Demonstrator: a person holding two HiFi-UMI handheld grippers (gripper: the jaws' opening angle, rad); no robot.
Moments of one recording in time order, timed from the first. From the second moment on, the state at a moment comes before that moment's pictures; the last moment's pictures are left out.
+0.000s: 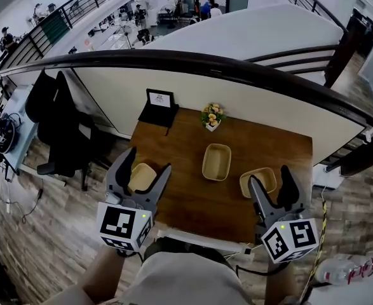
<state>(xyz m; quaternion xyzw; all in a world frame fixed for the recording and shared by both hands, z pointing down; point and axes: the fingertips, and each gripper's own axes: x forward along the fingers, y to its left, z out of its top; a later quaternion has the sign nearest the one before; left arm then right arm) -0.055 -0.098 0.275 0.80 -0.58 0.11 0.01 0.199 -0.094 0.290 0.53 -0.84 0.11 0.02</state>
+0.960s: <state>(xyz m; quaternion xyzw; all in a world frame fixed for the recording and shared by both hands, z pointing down) -0.167 -0.133 0.361 0.79 -0.57 0.21 0.07 0.032 -0.125 0.406 0.46 -0.85 0.25 0.08</state>
